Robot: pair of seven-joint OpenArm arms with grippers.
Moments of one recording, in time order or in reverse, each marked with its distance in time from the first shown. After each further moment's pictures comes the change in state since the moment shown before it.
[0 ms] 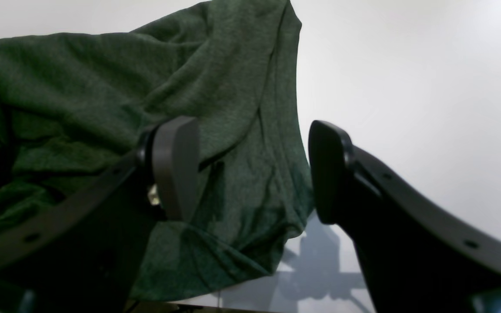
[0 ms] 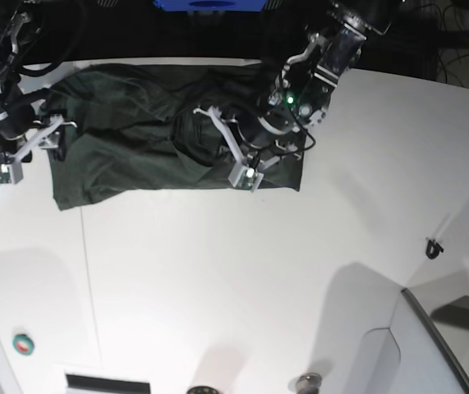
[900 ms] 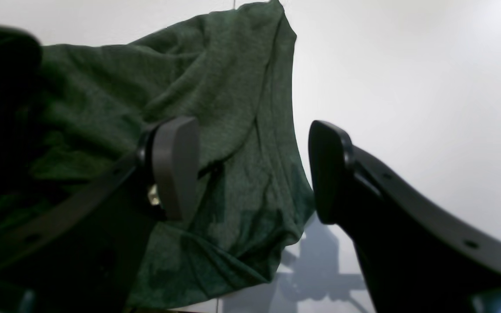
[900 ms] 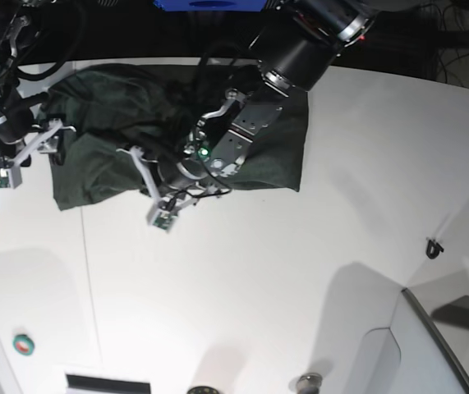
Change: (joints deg) left arm -15.1 15.3 6.6 -20.3 0.0 -0.2 -3.8; right arm 1.0 0.0 0.0 0.0 0.0 0.0 -0.2
